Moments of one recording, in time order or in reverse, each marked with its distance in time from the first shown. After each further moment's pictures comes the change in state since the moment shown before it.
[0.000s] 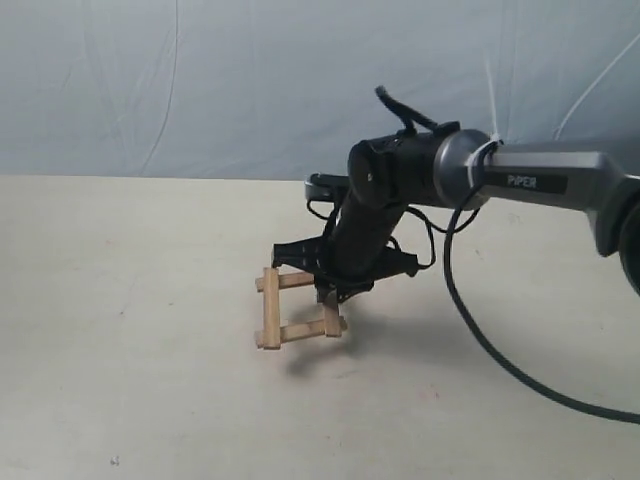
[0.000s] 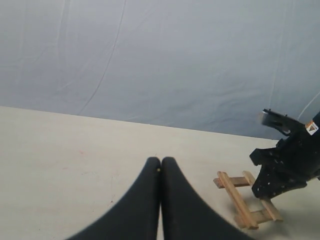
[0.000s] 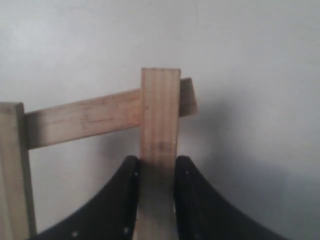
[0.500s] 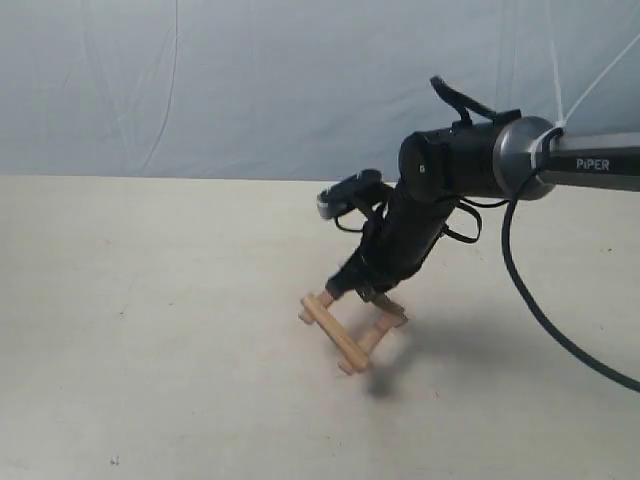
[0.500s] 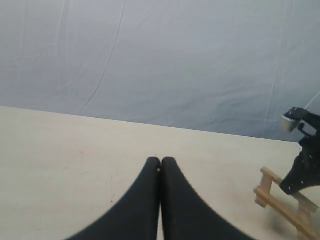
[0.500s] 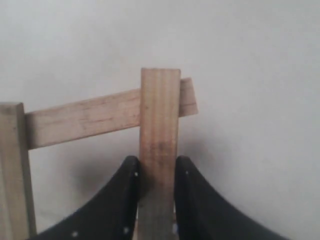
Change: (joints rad) left arm 0.000 0.000 0.000 -0.001 0.000 0.000; right arm -0.077 -0.119 0.134 -0.002 -0.018 -0.636
